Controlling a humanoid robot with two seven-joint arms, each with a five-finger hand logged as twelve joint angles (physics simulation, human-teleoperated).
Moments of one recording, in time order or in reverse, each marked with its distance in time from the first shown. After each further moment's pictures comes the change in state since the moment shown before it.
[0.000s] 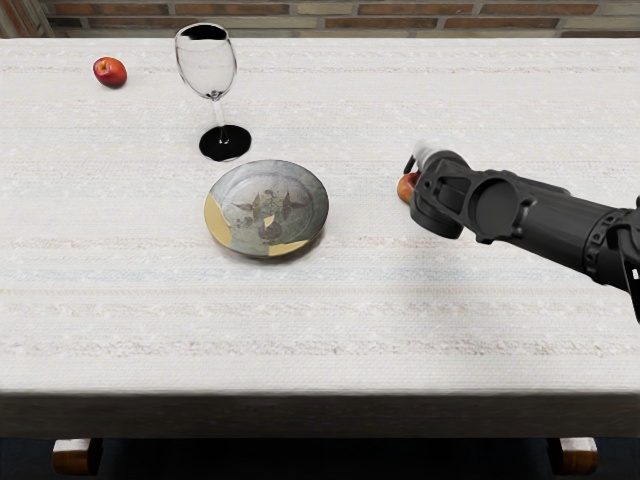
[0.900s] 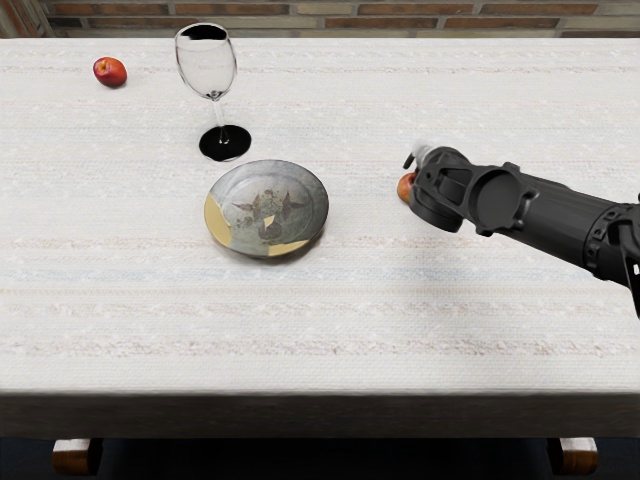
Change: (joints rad) left arm 0.000 0.000 0.000 0.000 0.000 0.000 0.000; right arm 0.015 0.000 0.005 -0.009 0.056 0.020 0.000
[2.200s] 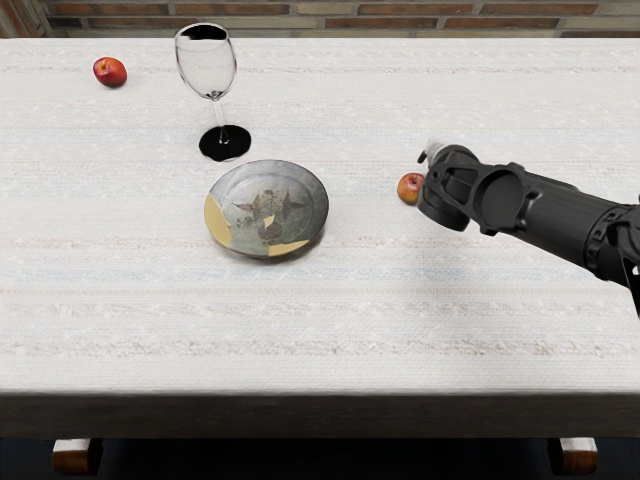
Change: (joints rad) left arm 0.000 0.000 0.000 0.000 0.000 0.000 0.000; right arm -0.007 0.000 -0.025 -0.040 0.005 -0.005 0.000
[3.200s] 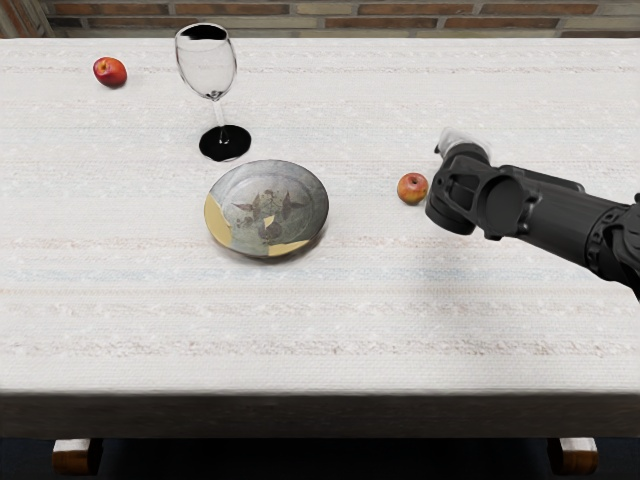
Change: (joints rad) left arm 0.000 0.000 0.000 0.000 0.000 0.000 0.000; right arm 0.009 0.000 -0.103 -0.009 -0.001 -0.071 0.000
